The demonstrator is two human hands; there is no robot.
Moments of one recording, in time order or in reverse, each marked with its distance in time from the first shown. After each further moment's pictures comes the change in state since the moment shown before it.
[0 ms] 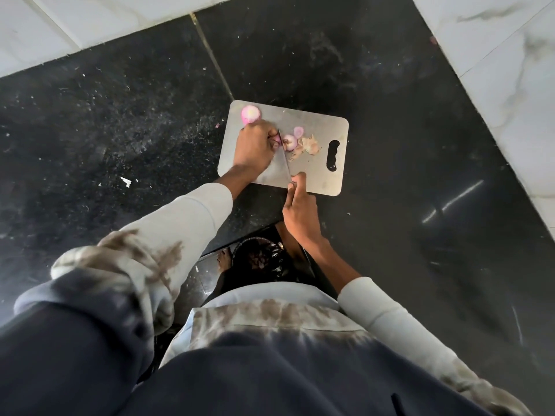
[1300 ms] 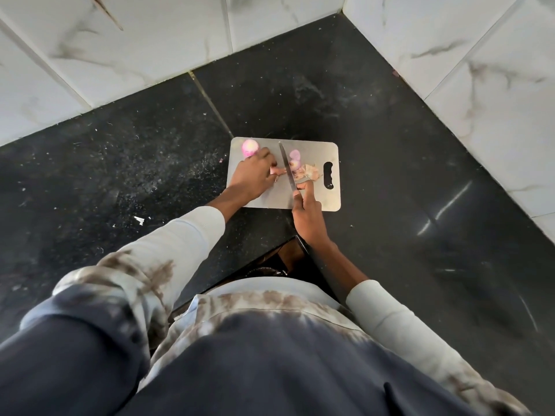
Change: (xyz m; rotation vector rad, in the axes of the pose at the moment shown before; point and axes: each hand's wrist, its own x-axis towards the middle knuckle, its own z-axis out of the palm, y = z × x) left_hand 0.003 -0.015 -0.026 0.195 -0.216 0.280; right_hand 0.014 -0.026 -0.008 0.164 0.020 0.205
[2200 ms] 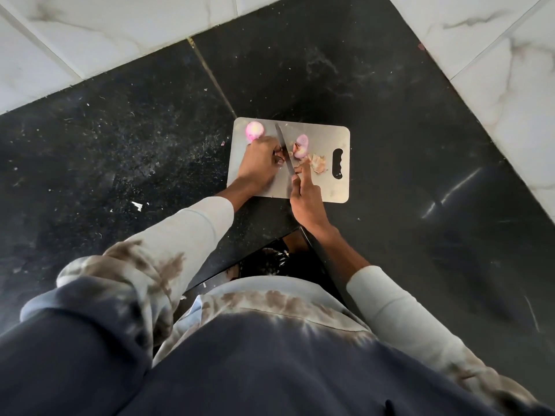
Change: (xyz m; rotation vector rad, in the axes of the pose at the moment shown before) left_hand 0.007 0.000 0.018 -0.249 0.090 -0.155; right_hand 0.021 -0.003 0.012 -0.022 -0.002 -0.128
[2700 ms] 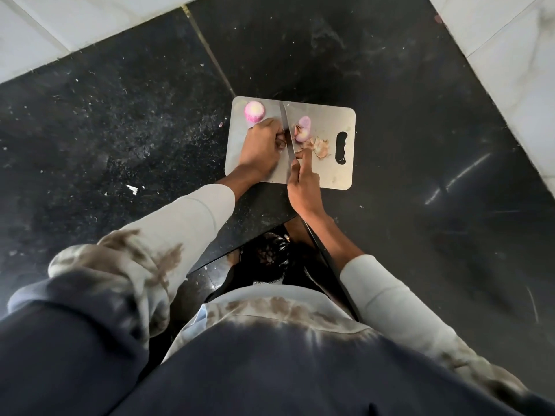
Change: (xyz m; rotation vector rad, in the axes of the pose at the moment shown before) left_hand -0.005 0.007 0.004 0.034 0.052 0.009; right_hand 0.001 0.008 0.012 0.047 0.016 0.051
